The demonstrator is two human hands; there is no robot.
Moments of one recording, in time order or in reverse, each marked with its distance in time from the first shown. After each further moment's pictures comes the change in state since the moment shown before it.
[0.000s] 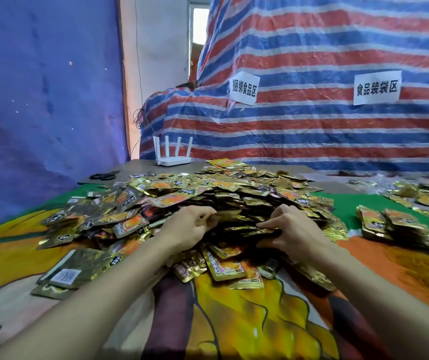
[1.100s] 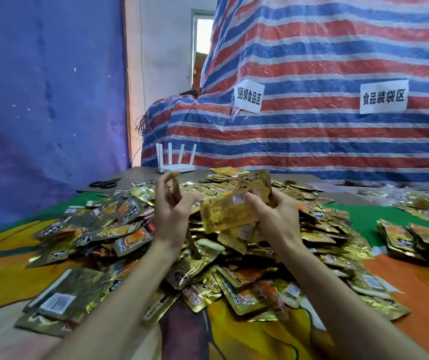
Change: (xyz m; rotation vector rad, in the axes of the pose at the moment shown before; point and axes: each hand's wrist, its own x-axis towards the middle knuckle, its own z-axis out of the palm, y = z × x) left_hand 0.010 -0.004 -0.018 -0.911 0.662 0.011; right_hand 0.061 -0.075 0.015 1.154 0.567 0.100
